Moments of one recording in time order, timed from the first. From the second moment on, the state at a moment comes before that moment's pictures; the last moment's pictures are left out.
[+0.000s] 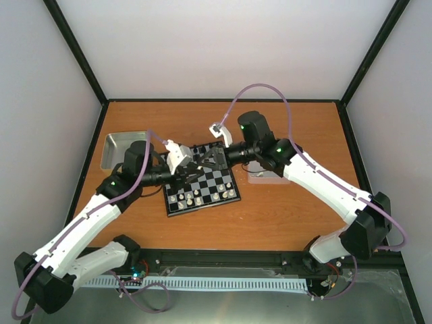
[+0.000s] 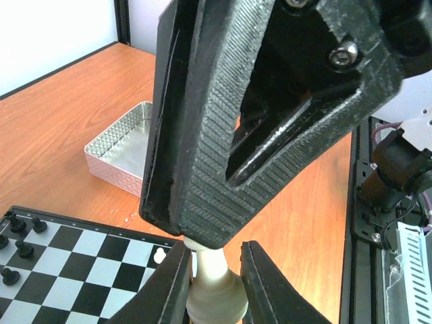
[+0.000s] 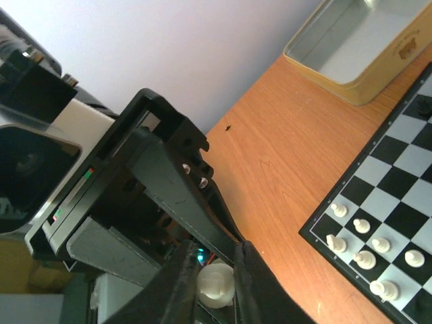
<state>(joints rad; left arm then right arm) -0.53 0.93 0.84 -0.34 0.64 0.11 0.75 1.44 1.33 -0.42 -0.75 0.48</state>
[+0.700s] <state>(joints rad) -0.53 0.78 0.76 -0.36 0.27 -0.10 0.84 1.42 1.08 -0.35 -0.14 0.27</state>
